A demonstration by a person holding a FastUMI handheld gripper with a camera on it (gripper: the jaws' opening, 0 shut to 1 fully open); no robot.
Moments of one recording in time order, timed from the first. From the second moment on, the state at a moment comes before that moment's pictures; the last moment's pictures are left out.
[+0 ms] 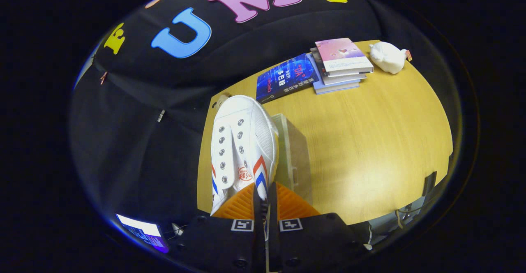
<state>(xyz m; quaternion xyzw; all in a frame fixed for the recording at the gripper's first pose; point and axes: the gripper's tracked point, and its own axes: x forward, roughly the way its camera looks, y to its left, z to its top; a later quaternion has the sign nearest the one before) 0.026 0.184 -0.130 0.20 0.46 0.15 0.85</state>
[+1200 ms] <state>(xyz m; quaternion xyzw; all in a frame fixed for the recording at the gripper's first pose) 0.040 0.220 -0.181 0.06 0.45 0.08 0.89</state>
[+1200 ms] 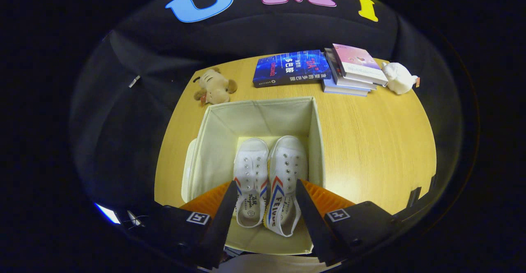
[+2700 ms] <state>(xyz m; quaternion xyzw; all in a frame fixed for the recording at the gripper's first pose) 0.060 -0.028 0.088 0.06 -0.05 0.12 0.99</state>
